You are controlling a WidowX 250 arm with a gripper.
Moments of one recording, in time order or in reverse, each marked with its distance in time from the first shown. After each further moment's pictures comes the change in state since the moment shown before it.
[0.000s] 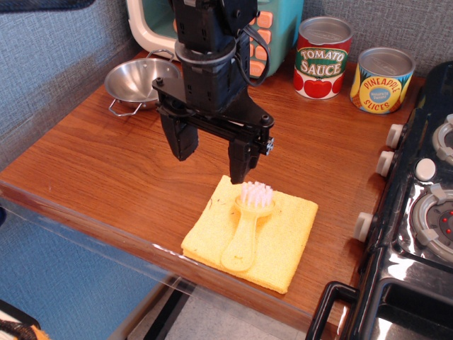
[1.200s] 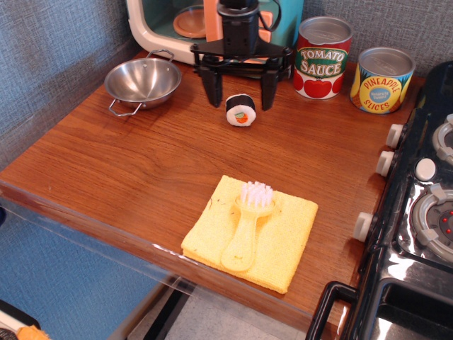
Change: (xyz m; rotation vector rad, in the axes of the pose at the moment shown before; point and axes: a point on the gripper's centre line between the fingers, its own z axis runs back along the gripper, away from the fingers) arm 0.124 0.051 -0.054 -0.003 0.045 0.376
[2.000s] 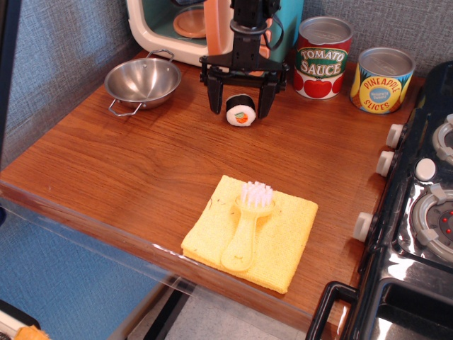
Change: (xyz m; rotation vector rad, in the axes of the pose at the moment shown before) arm 0.033 0.008 -0.044 0.113 0.054 0.088
